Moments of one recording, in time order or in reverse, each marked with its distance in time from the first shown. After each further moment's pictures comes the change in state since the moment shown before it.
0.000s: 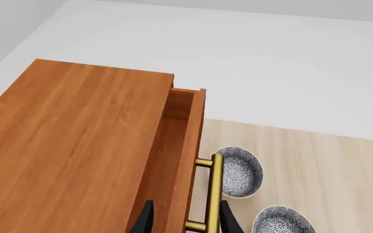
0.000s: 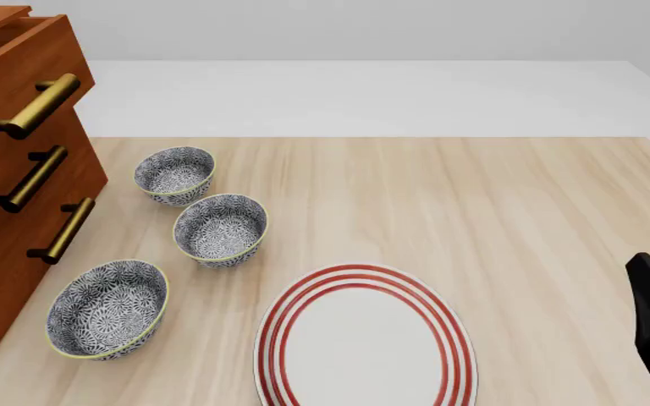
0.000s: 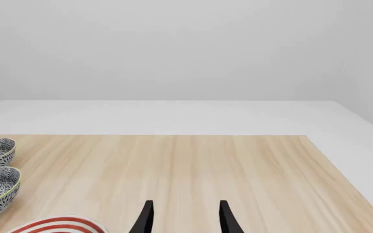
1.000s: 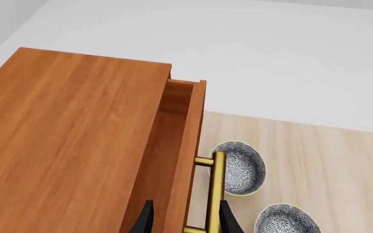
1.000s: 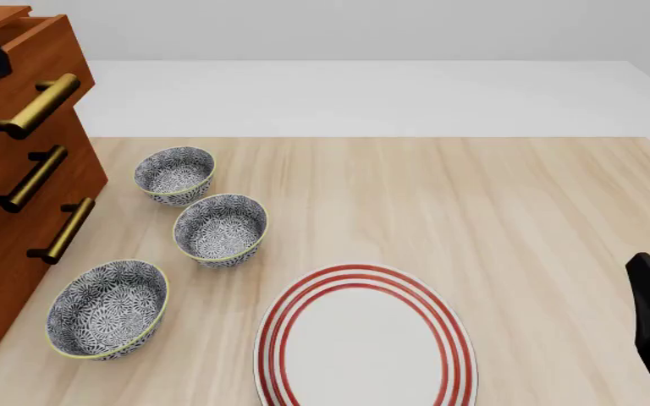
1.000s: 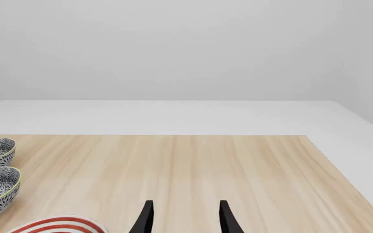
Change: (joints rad) left arm -0.004 0.056 0.035 -0.050 -0.002; right arm 0.000 0.000 0.000 0.000 0.000
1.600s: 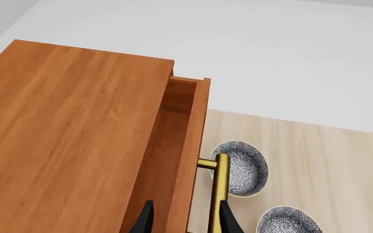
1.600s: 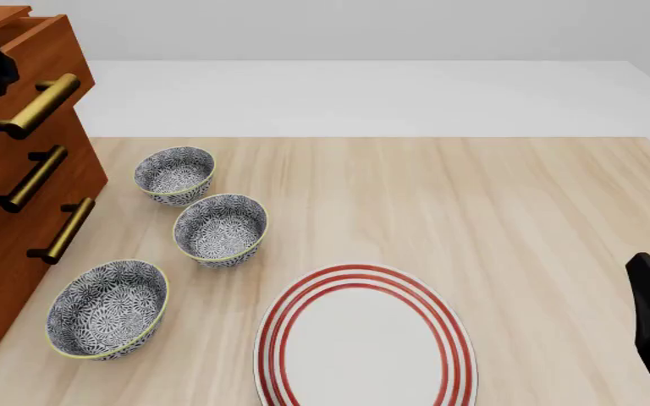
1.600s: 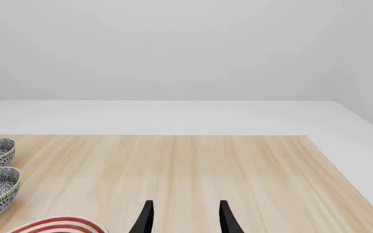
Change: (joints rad) left arm 0.007 0.038 0.007 -0.028 -0.014; right arm 0.000 0.000 0.000 0.000 0.000
